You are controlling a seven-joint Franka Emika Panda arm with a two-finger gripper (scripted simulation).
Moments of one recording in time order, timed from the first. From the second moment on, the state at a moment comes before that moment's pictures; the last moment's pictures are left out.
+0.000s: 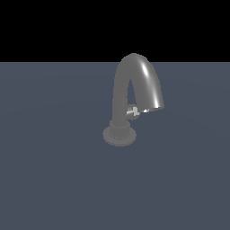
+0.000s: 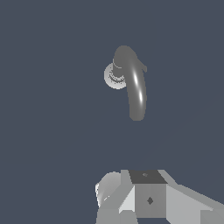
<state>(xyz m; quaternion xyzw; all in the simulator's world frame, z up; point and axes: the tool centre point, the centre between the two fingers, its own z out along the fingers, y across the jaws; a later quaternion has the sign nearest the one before) -0.253 -0.003 0.501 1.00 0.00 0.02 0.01</state>
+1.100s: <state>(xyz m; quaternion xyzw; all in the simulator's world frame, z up) -0.207 0.003 0.498 1.00 -0.06 -0.06 -0.01</state>
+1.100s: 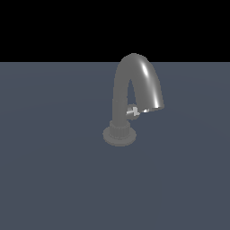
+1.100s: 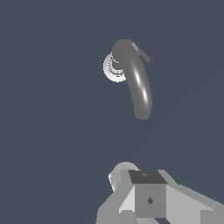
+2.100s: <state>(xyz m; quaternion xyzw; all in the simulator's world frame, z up) -0.111 -0.002 0.467 0.96 -0.18 -0.23 -0.06</state>
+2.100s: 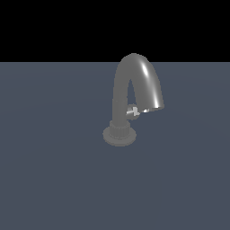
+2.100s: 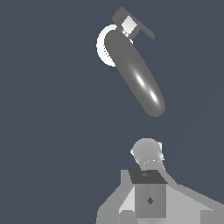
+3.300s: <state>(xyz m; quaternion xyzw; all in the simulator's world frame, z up) -0.016 -0.035 0.384 0.84 -0.33 -0.42 -0.11</state>
